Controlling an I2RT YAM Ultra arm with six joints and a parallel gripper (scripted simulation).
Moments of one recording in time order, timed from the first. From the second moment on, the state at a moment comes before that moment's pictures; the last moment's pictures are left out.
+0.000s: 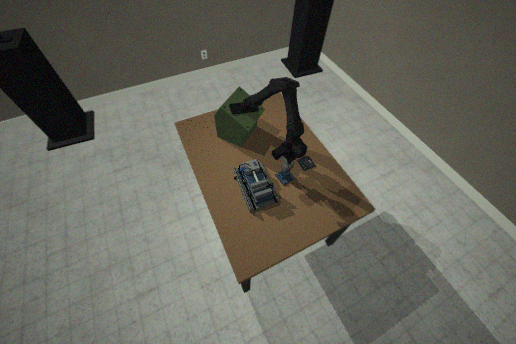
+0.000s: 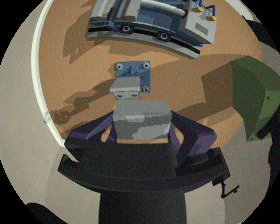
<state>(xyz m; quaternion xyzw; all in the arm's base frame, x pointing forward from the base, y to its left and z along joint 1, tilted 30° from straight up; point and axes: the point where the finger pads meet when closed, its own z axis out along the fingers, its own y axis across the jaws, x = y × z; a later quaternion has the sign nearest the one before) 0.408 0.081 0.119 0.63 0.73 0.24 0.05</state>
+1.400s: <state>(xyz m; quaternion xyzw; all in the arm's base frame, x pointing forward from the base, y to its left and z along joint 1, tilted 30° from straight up) 0.408 0.081 0.119 0.63 0.73 0.25 0.05</state>
